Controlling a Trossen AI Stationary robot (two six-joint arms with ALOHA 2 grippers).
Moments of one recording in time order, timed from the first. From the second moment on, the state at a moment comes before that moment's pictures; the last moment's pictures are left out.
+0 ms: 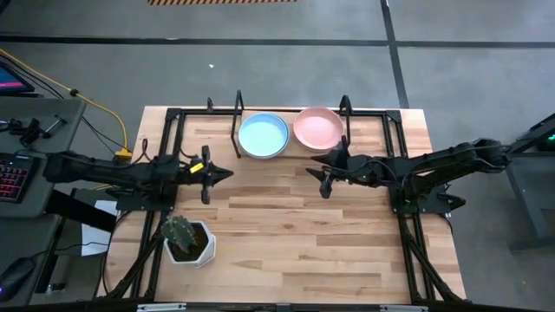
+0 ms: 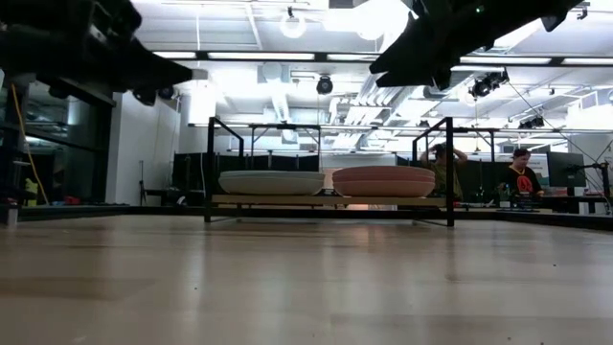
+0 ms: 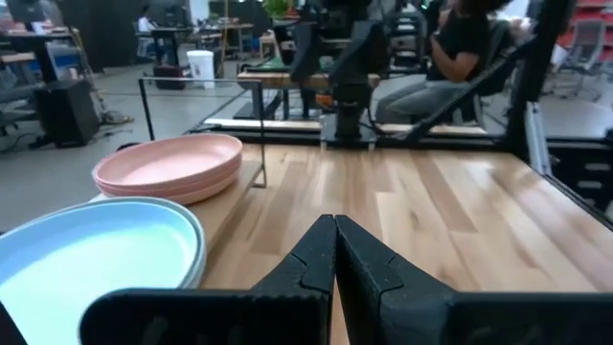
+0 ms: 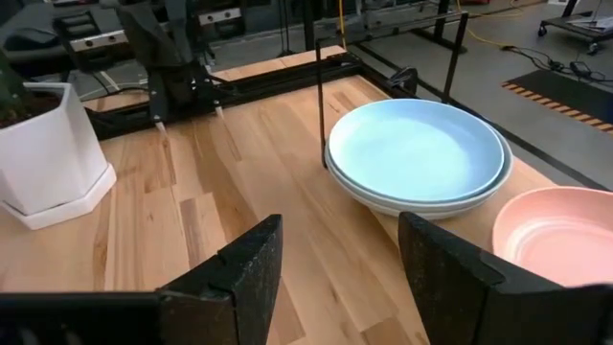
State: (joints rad) left arm 0.00 0.59 0.14 0.38 -0.11 0.00; right arm 0.08 1.15 0.66 0.13 0.42 0.23
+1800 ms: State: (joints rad) left arm -0.10 0.15 0.01 0.05 -0.30 -0.02; right arm 0.11 0.64 0.12 0.36 0.28 0.18
